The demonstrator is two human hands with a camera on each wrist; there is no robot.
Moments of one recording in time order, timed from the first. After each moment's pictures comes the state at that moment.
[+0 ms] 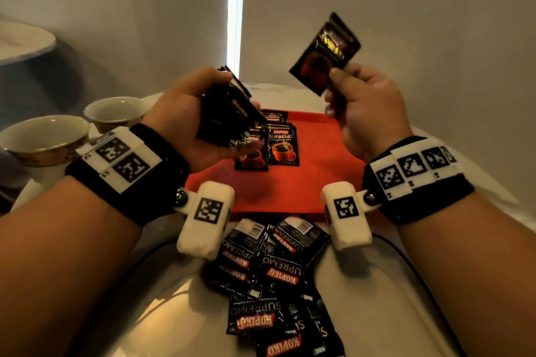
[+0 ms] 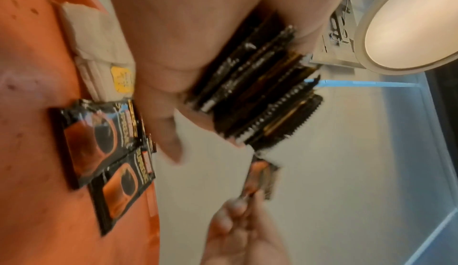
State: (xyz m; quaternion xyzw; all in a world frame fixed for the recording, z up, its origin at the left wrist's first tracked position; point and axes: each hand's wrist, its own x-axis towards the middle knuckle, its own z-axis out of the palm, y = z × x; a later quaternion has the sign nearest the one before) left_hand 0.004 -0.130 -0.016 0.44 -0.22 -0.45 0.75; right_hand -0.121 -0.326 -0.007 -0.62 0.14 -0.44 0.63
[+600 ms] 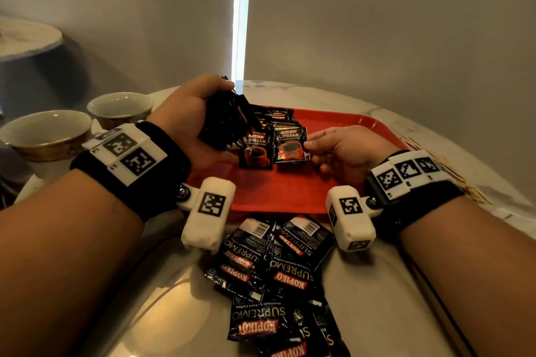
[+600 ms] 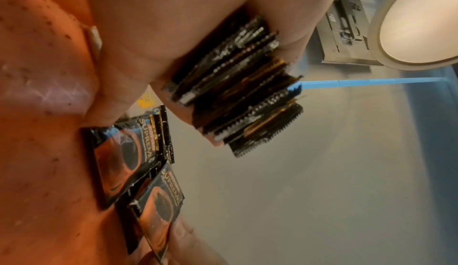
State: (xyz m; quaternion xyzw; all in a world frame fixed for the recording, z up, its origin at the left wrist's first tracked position) left_hand 0.013 -0.133 -0.025 0.52 -0.16 -0.42 0.73; right_hand -0.124 -0.338 -0.049 -0.69 0.32 -0.11 0.64
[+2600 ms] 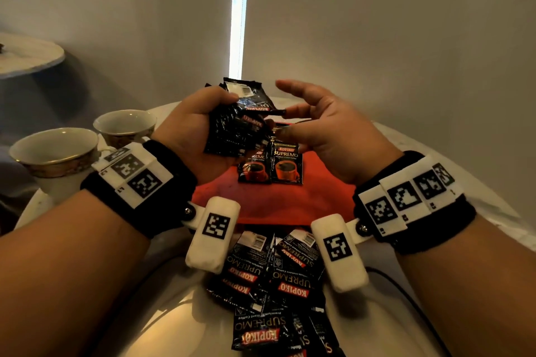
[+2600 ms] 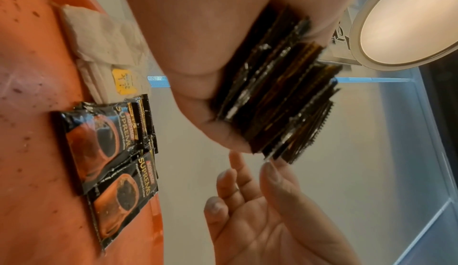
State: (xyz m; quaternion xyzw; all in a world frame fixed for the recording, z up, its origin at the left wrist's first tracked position) left_hand -0.003 -0.129 -0.016 0.38 -0.24 -0.45 0.77; right_hand -0.130 -0.278 0.002 -0.82 0.10 -0.23 0.52
